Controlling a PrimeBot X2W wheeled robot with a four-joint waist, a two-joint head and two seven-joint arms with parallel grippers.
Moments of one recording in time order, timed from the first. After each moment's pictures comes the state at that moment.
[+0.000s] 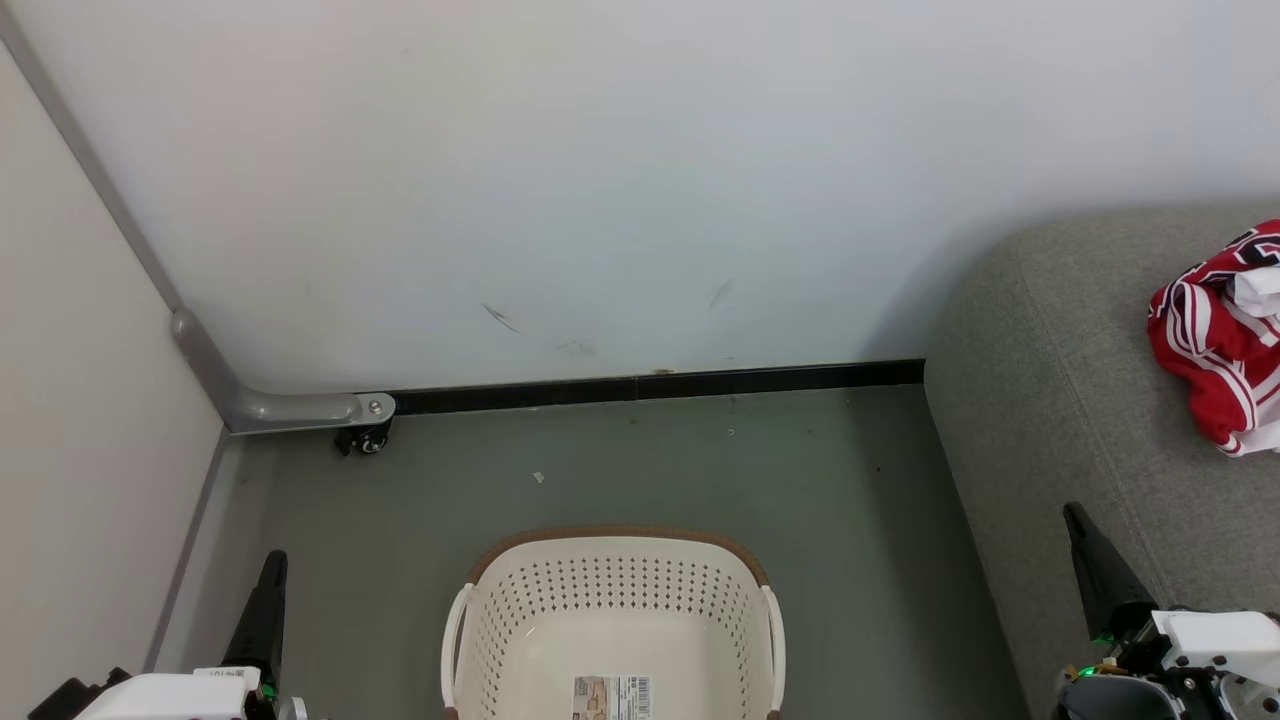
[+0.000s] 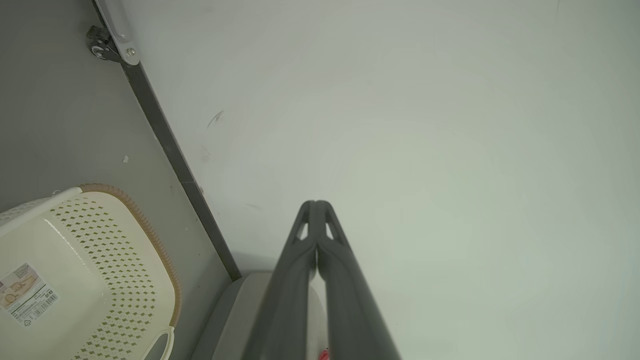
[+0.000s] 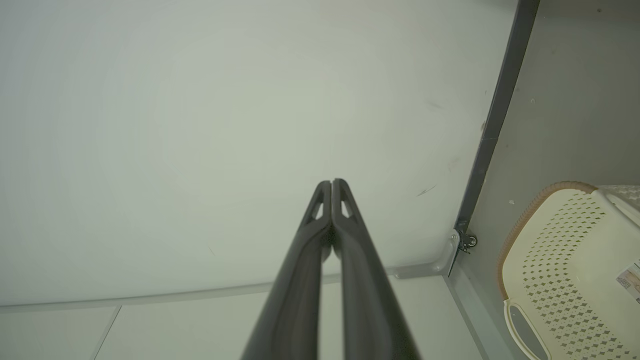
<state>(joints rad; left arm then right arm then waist) -0.06 0.03 0.08 0.27 -1.60 -0.13 0.11 -0.05 -0.12 -0.01 0.26 1.71 0.13 0.01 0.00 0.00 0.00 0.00</state>
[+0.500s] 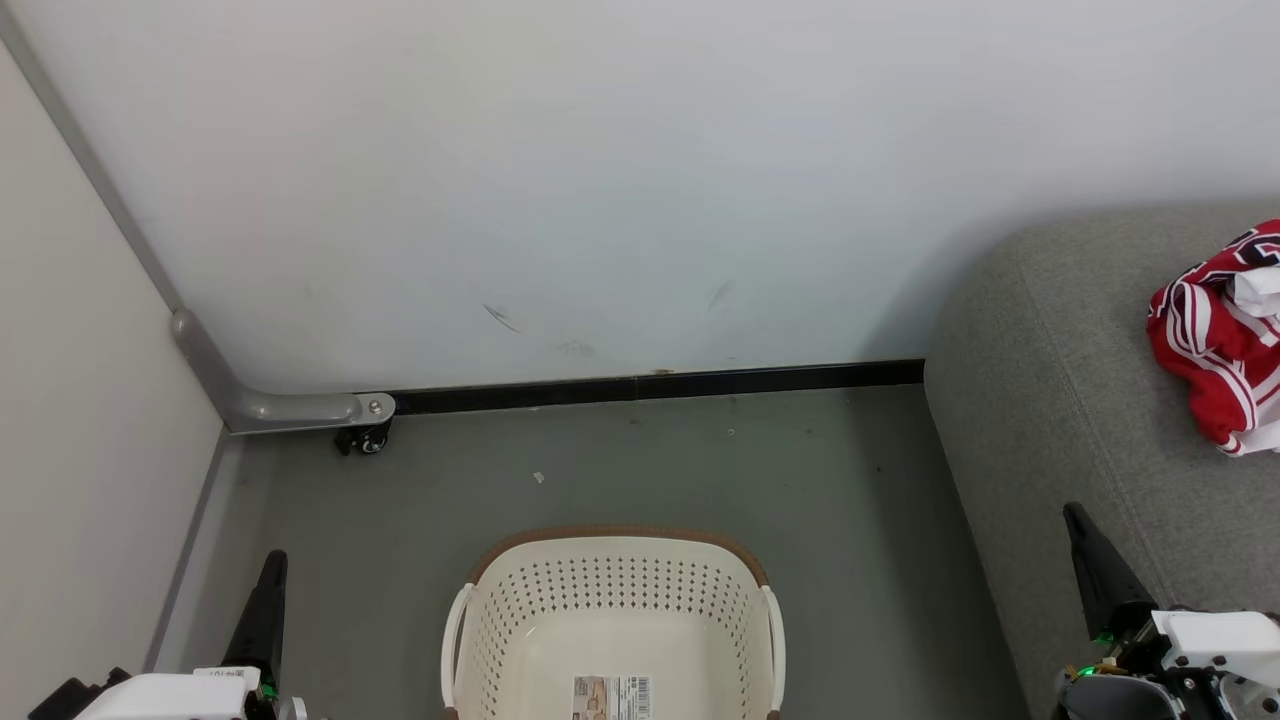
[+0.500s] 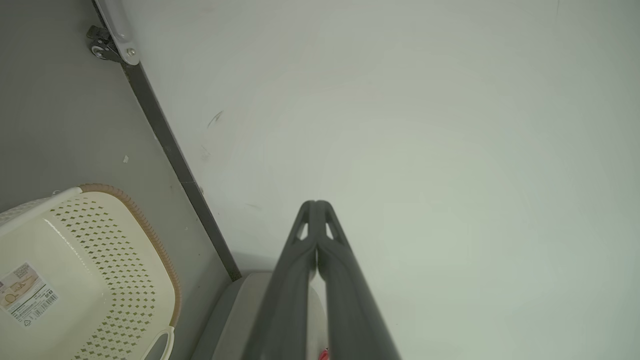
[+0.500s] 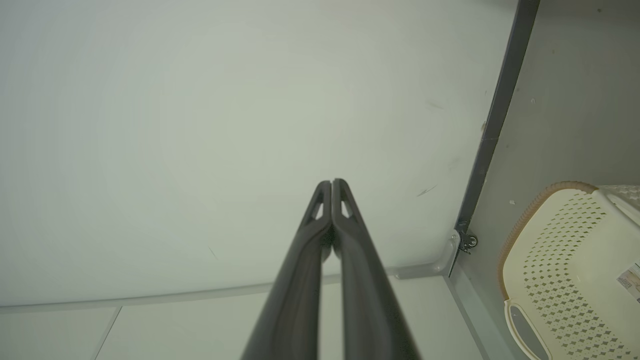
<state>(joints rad) -0.06 0.03 0.08 0.27 -1.60 -0.13 0.11 -0.05 -0.12 -0.01 0.26 1.71 0.13 0.01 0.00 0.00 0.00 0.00</state>
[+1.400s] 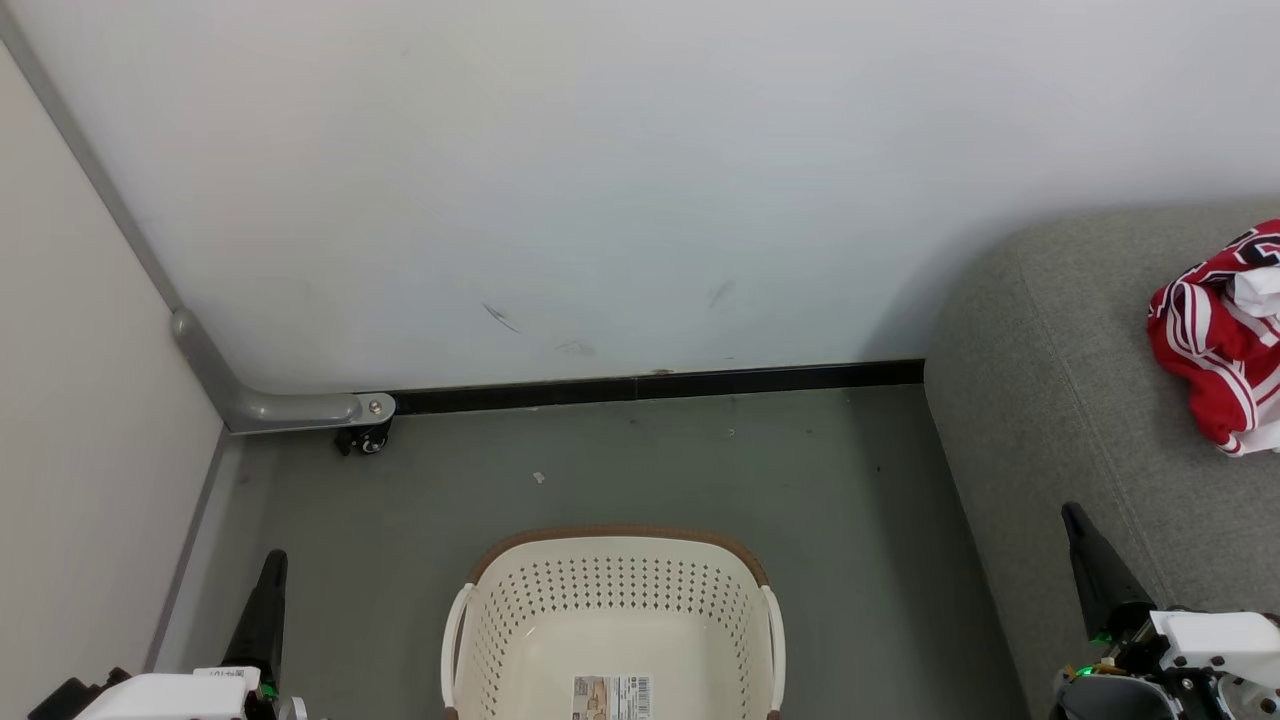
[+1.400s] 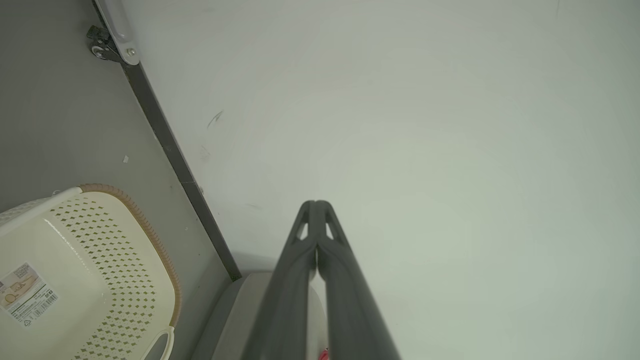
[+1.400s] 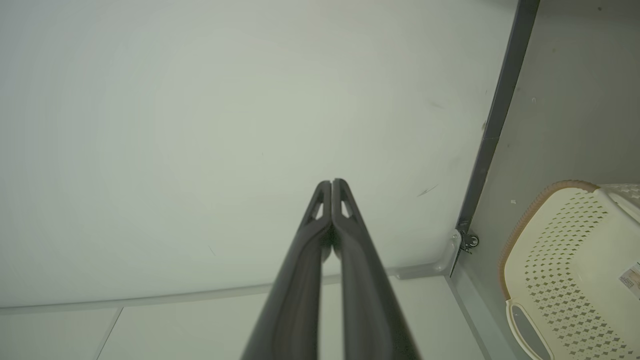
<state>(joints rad) -0.06 0.03 0.08 0.27 -1.60 -0.13 0.11 -0.05 -0.12 -0.02 0.26 1.71 0.13 0.01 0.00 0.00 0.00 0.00</state>
